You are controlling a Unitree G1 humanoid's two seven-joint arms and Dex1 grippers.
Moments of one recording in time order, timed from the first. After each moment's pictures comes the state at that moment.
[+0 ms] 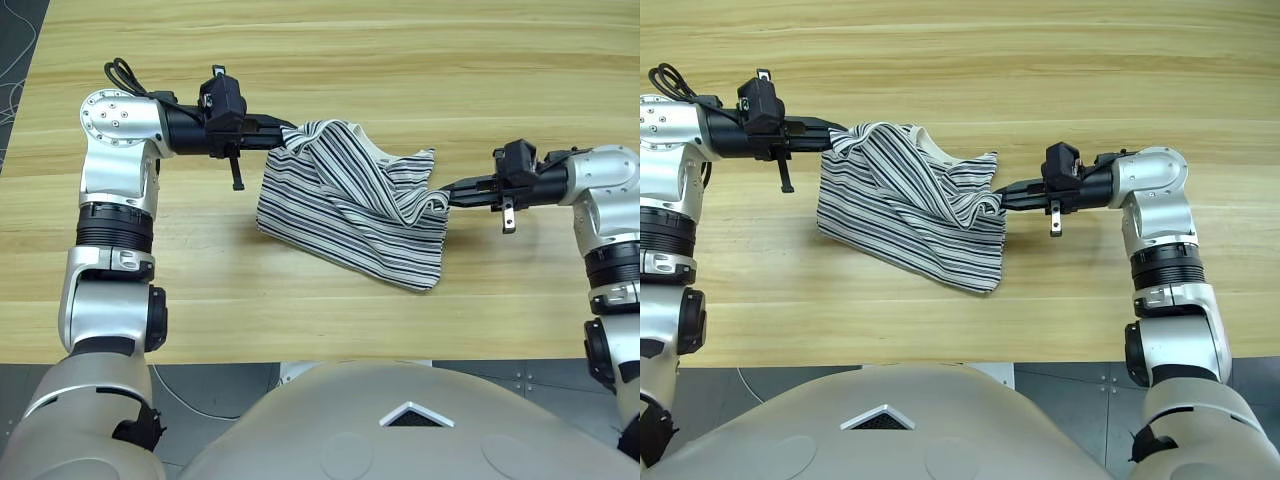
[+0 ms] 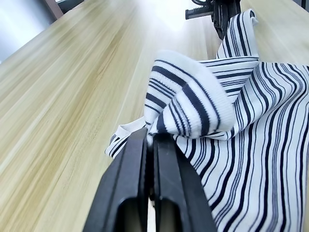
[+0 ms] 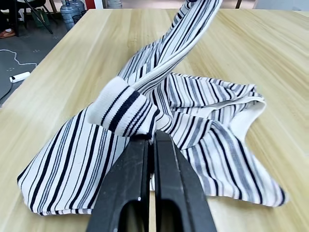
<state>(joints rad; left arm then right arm) -0.56 0.60 -0.15 0.59 -0.22 -0.19 -1.37 -0.41 -0.60 0.19 0.50 0.33 -0.13 1.52</state>
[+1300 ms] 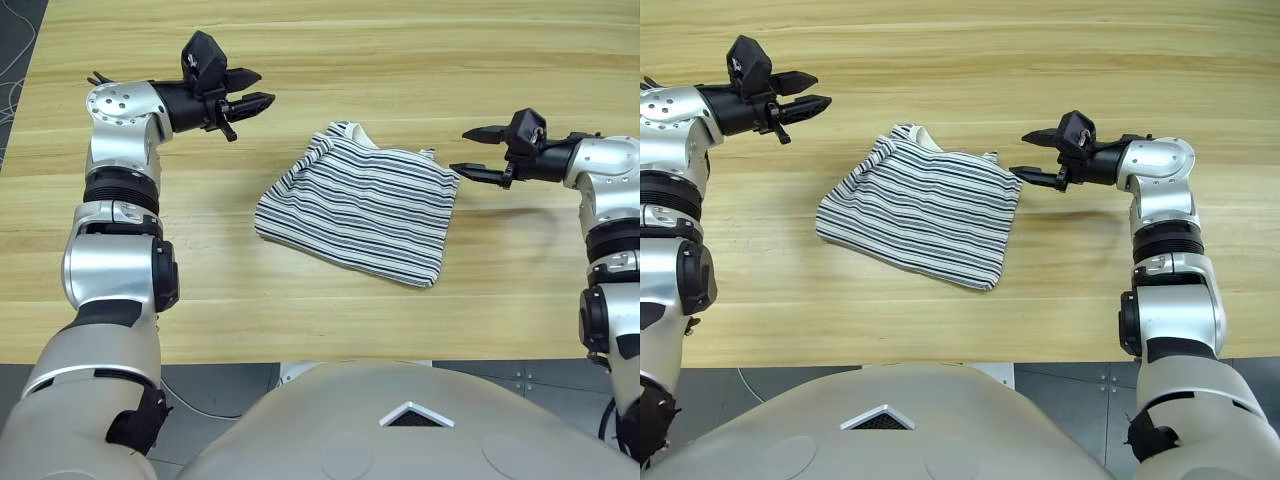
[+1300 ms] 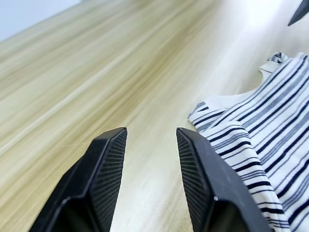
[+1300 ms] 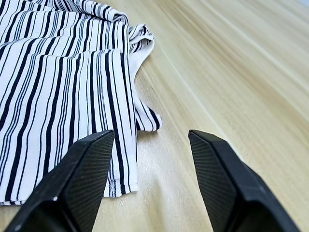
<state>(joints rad) -0.77 0.52 -0.04 1.03 -0.09 -0.18 -1.07 -0.55 -0.55 0.12 0.85 0.11 -0.33 1.23</state>
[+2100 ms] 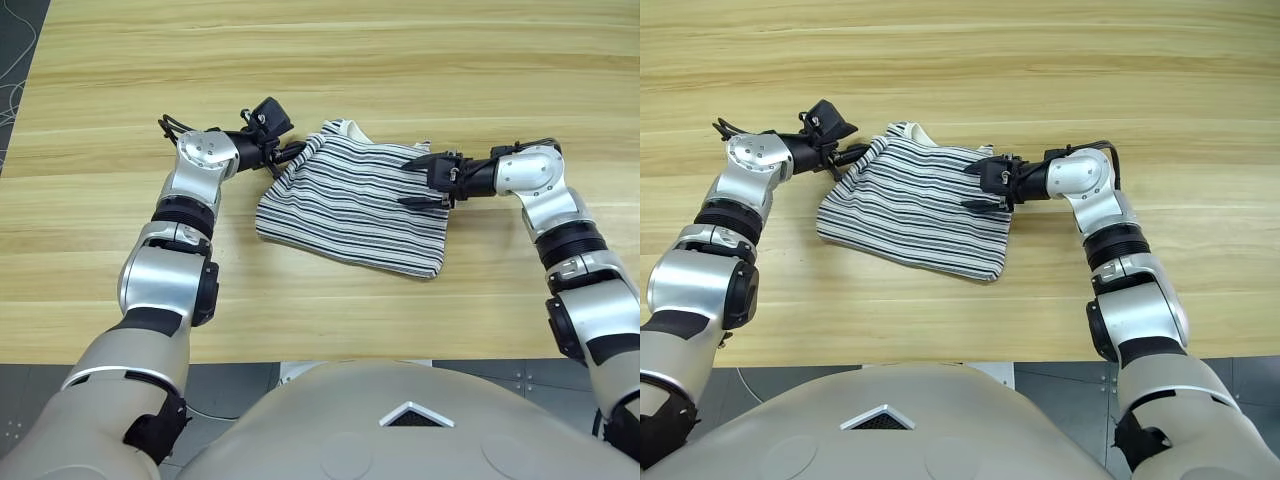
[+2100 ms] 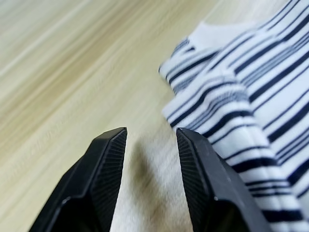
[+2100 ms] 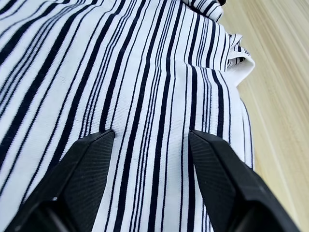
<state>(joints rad) -0.70 0.36 -0.18 1.17 0.13 -0.24 -0.73 -0.55 -0.43 0.37 0.82 -0.13 -0.48 1.07</state>
